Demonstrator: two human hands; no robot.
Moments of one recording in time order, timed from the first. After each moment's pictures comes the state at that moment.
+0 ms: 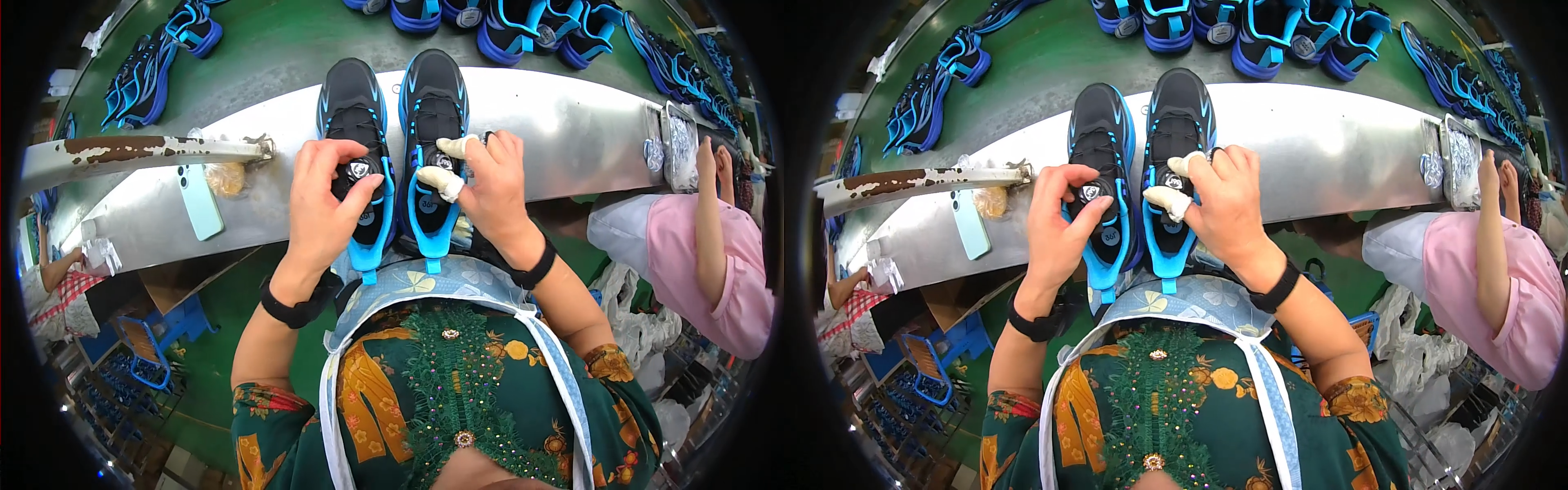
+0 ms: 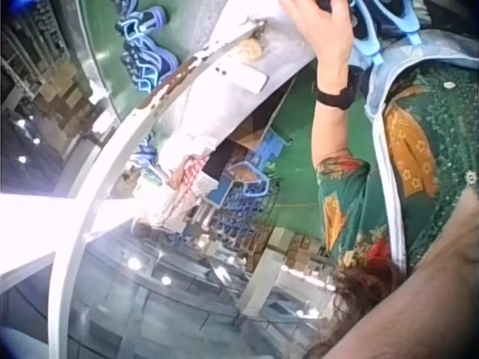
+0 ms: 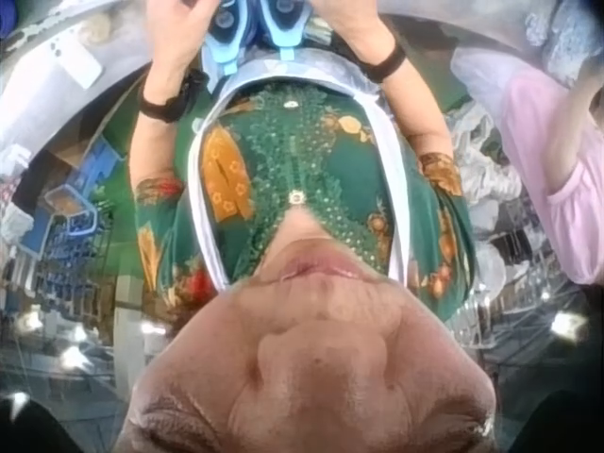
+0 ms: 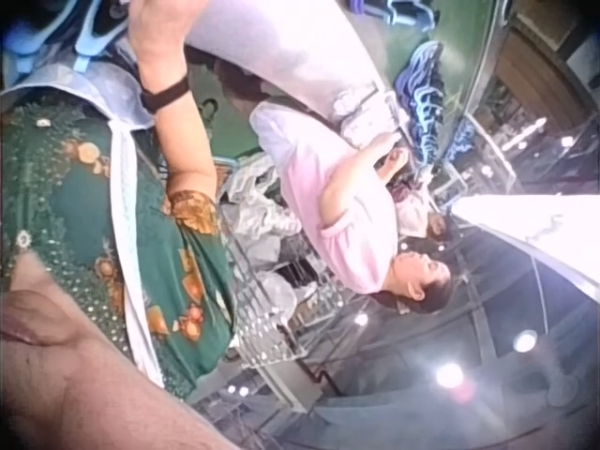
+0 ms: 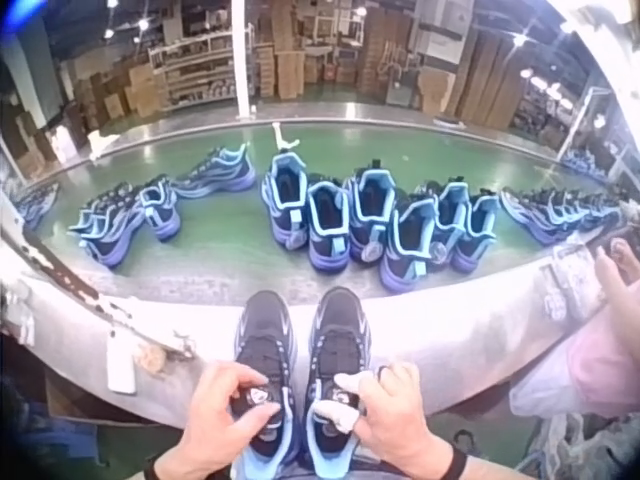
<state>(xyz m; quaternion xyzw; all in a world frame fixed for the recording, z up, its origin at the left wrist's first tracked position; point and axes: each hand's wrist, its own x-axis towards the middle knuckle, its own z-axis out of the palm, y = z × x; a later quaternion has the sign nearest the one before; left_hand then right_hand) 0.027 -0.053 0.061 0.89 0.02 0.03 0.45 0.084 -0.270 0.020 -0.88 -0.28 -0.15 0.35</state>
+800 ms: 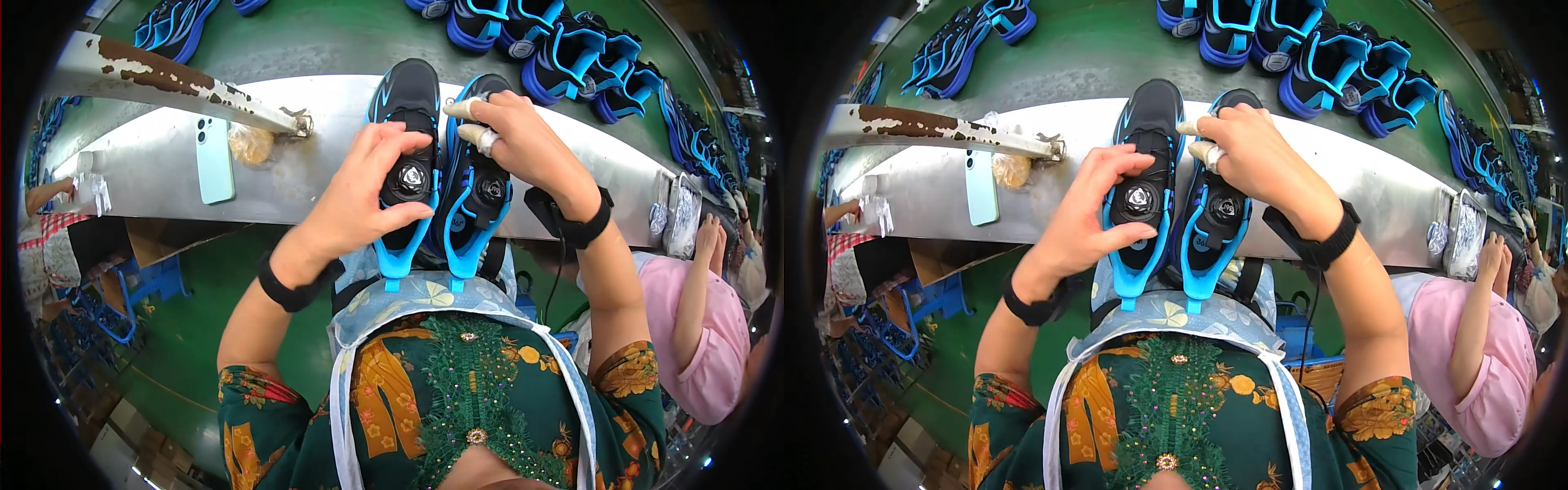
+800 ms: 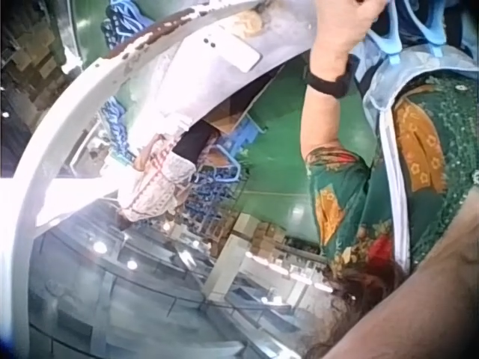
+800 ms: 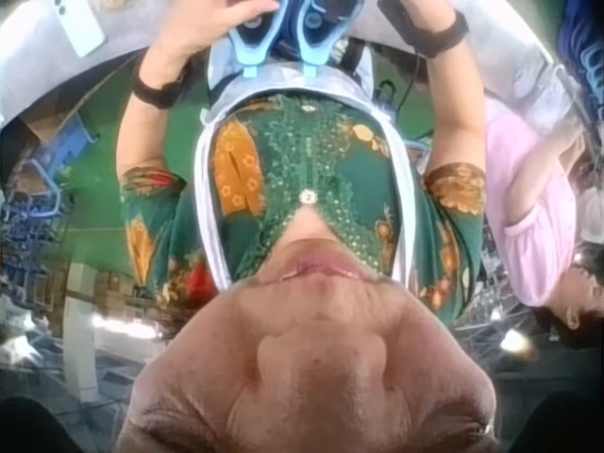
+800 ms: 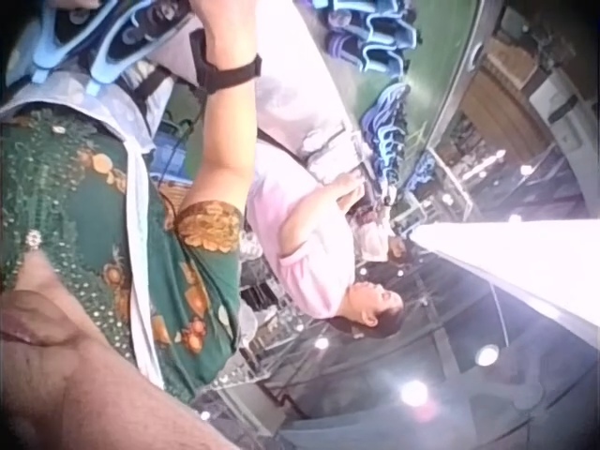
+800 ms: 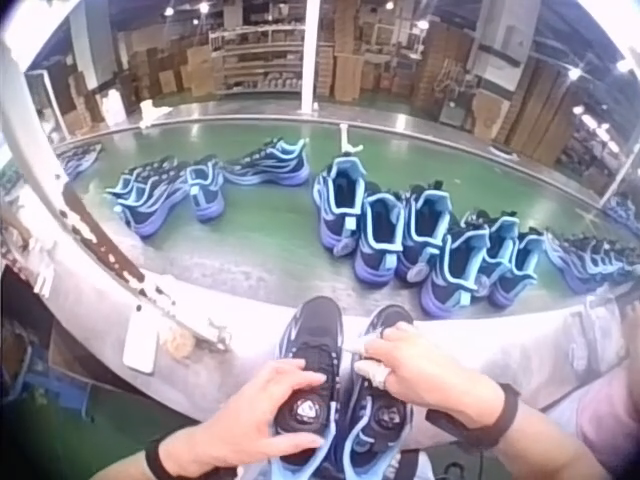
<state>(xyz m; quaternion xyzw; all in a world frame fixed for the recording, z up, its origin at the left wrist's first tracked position) 0.031 -0.032 0.052 0.87 -0.09 0.02 0.48 0.181 -0.237 0.040 -0.84 -0.48 0.07 0.26</state>
